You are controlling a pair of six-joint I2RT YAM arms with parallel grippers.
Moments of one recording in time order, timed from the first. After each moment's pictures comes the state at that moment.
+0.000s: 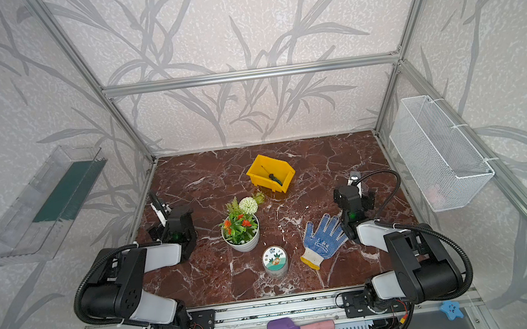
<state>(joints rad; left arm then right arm) -0.14 1.53 0.40 0.74 -0.94 -0.12 0.19 1.39 0.39 0.55 0.57 0.13</state>
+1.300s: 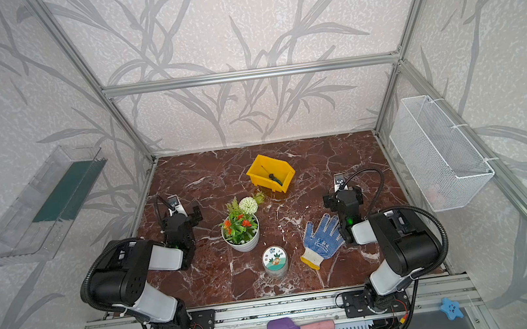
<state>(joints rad) -0.10 1.61 0.30 1.05 -0.51 0.01 0.19 1.59 0.35 0.90 0.31 -0.08</state>
